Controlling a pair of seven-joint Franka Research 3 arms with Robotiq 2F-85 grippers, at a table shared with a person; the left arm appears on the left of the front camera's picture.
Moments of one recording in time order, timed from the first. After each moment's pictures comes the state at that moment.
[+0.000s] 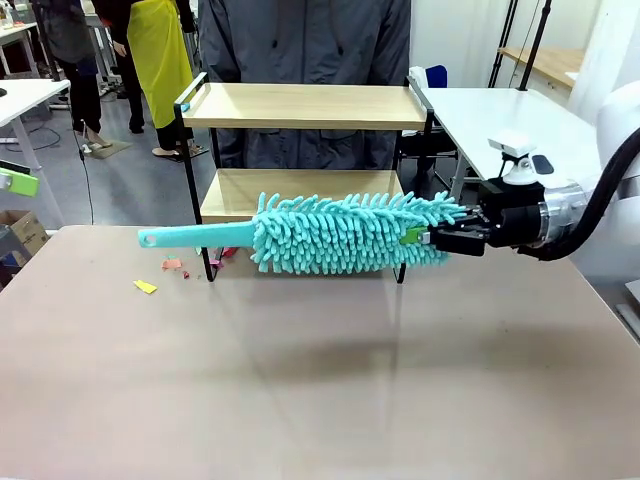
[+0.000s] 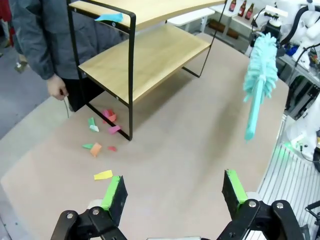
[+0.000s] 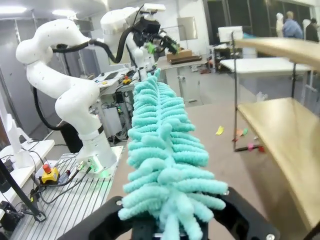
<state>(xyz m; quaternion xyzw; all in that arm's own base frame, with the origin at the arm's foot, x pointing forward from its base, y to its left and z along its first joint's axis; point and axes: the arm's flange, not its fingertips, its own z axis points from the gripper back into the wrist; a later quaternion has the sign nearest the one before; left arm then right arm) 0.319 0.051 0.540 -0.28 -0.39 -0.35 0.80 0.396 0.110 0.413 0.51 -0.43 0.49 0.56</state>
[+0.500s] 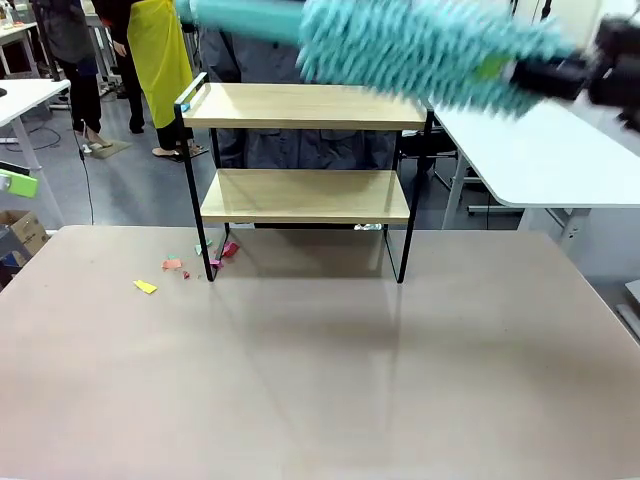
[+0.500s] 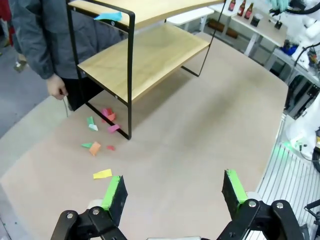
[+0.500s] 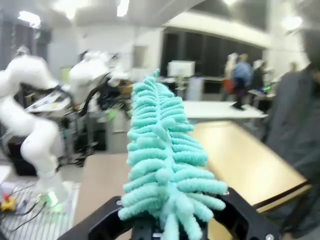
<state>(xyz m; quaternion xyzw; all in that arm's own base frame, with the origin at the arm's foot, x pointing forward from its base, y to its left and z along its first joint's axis) 0.318 0.051 0.540 -0.28 -0.39 -0.35 0.80 0.374 0.049 0.595 0.40 -0.59 0.44 0.55</state>
